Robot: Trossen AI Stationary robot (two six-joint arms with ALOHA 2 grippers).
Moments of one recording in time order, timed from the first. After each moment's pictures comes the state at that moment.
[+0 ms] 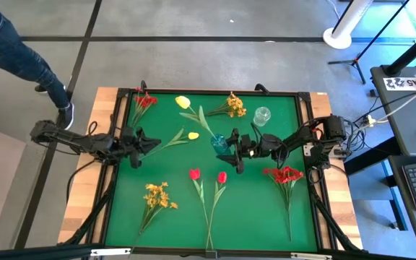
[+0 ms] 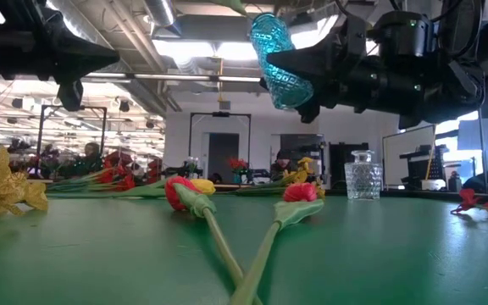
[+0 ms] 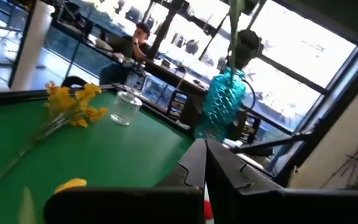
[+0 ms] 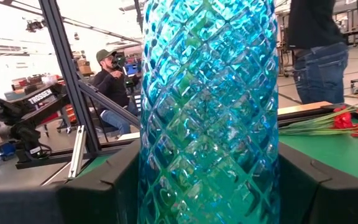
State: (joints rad) left arm -0.23 0.25 0.01 0.34 -0.47 -0.47; right arm -0.02 1.82 0.49 1.51 -0.10 0.20
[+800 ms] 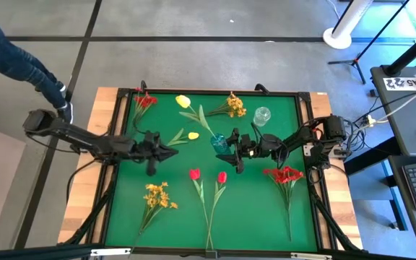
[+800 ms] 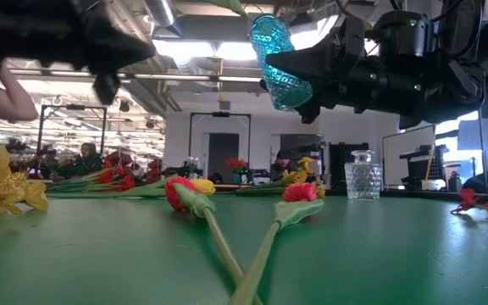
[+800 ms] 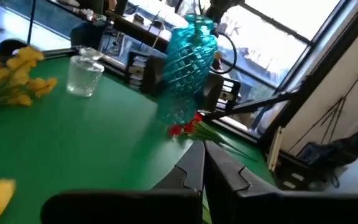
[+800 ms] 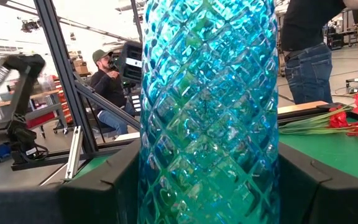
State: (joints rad) left arm -0.18 0.93 0.23 0.65 -0.27 -0.48; right arm -0.02 1.82 0.49 1.50 -0.09 0.20
